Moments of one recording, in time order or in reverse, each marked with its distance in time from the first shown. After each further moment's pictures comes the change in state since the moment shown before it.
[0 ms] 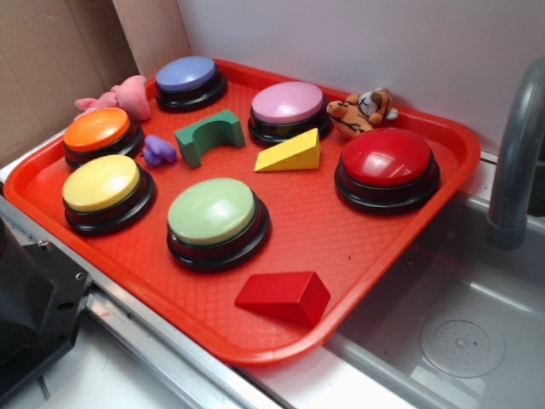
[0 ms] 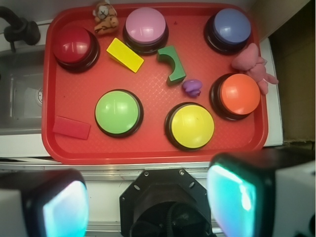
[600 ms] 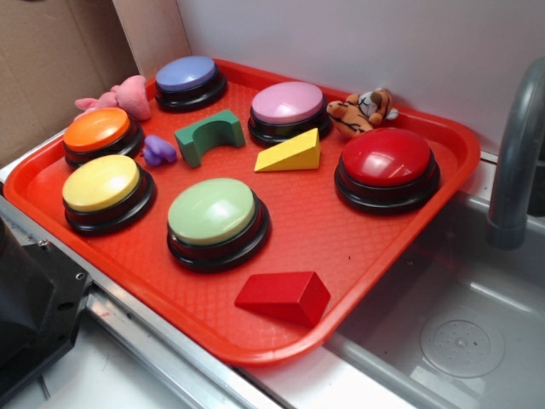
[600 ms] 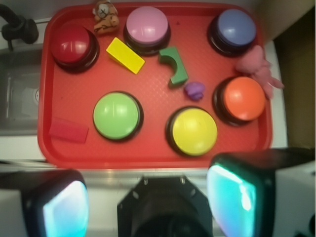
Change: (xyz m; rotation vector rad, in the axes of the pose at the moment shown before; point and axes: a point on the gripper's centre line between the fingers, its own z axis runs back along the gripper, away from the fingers) arm 0.015 0.004 -0.020 0.002 -0.013 -0.003
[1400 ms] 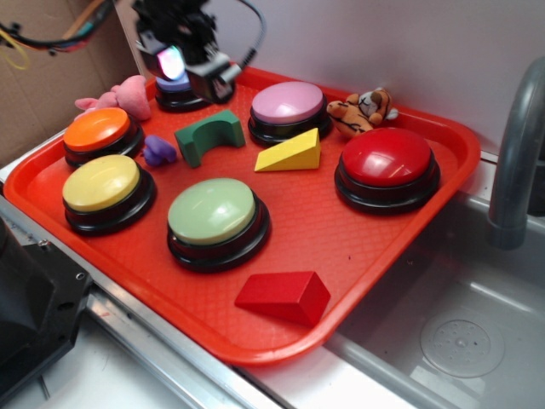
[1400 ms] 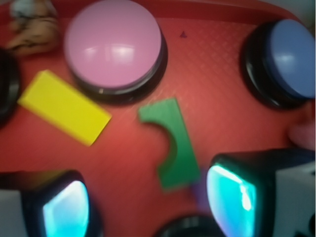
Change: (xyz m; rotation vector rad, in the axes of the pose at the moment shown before) arm 0.103 0.039 -0.160 0.038 0.062 -0.042
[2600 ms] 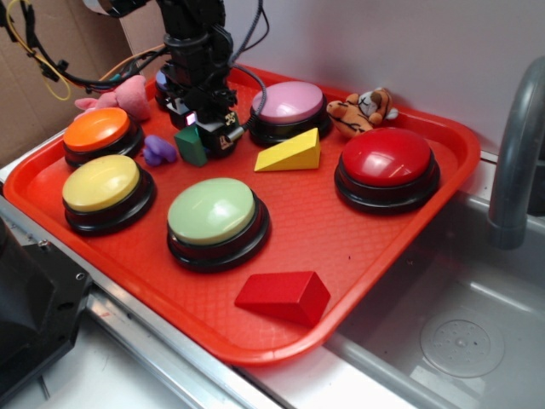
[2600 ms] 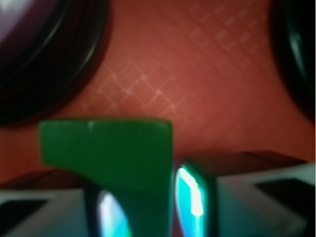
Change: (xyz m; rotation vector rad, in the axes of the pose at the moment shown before) arm 0.004 0.029 -0.053 0.046 0.069 0.012
